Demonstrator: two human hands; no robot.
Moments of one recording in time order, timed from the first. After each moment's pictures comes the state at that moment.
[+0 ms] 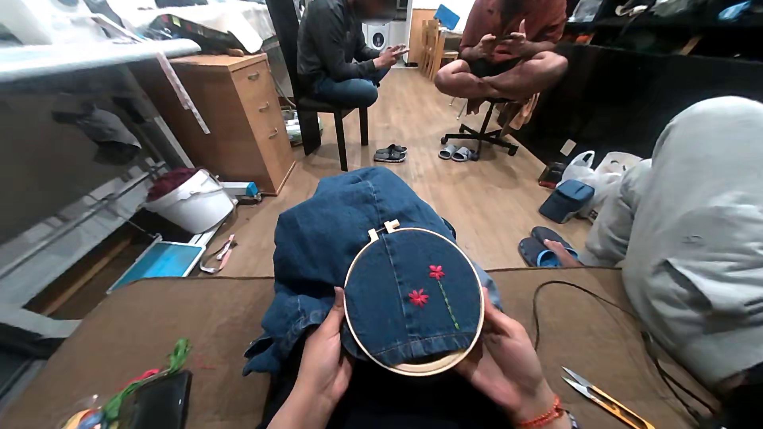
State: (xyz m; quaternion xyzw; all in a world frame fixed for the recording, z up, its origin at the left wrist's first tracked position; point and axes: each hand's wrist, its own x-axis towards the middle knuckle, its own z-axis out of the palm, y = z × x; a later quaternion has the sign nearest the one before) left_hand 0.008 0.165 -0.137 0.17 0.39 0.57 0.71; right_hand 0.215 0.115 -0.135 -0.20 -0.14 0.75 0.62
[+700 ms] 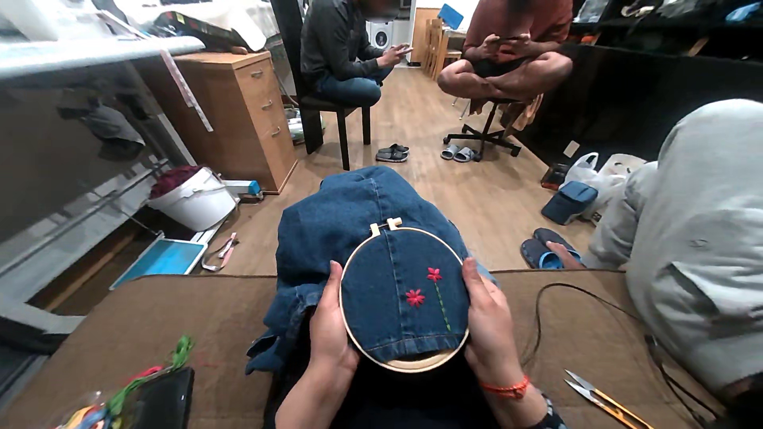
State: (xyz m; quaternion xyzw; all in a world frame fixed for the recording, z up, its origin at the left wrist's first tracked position) left_hand 0.023 0.183 -0.111 0.17 0.39 0.63 0.65; right_hand 0.179 0.153 -0.116 -0.54 -0.27 0.39 0.70
